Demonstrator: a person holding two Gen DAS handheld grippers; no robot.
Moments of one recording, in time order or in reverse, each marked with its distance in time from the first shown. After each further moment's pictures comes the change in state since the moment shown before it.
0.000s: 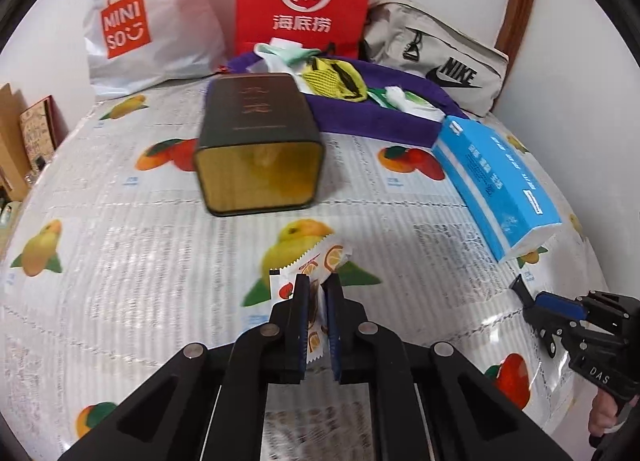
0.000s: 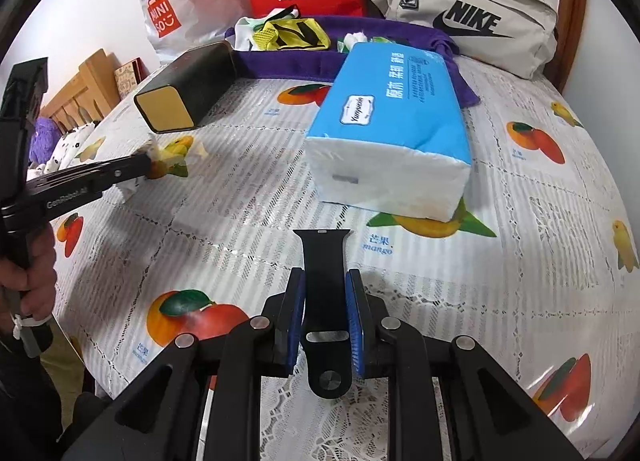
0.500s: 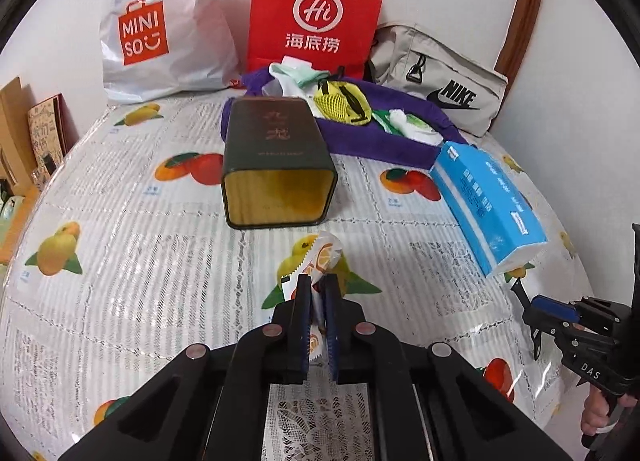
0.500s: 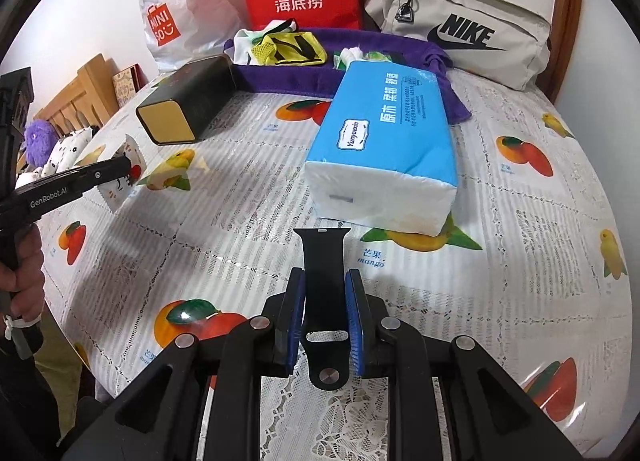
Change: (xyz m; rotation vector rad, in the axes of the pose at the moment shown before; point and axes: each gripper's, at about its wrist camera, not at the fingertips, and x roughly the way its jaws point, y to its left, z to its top) left arm -0.024 0.010 0.005 -0.037 -0.044 -0.021; right arm -0.014 0.000 0.005 0.002 -0.027 -0.022
